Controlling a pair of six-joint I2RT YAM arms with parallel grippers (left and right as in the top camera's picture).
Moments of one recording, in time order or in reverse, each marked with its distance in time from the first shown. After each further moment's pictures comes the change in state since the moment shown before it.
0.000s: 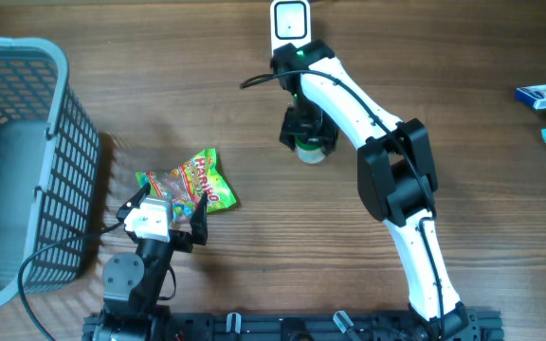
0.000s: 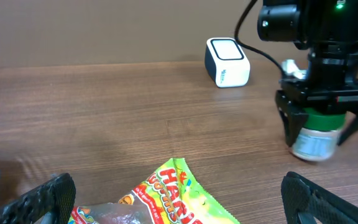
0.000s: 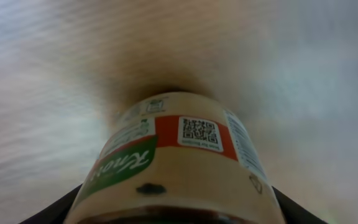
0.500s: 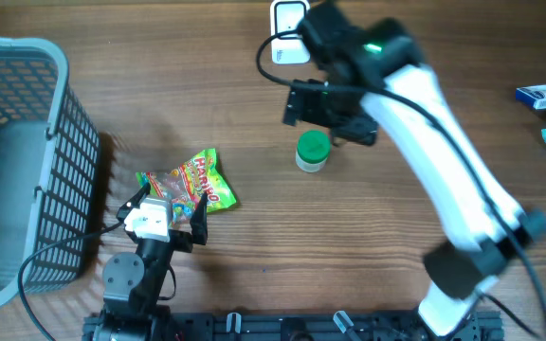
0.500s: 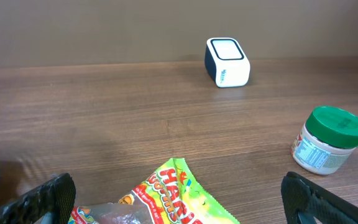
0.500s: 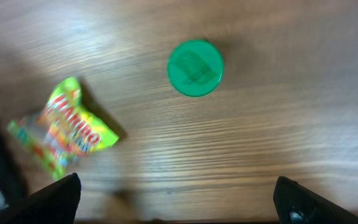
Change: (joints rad) left arm 0.000 0.000 0.000 0.000 0.000 0.000; right arm 0.040 -0.592 0.000 -0.132 -0.018 -0.046
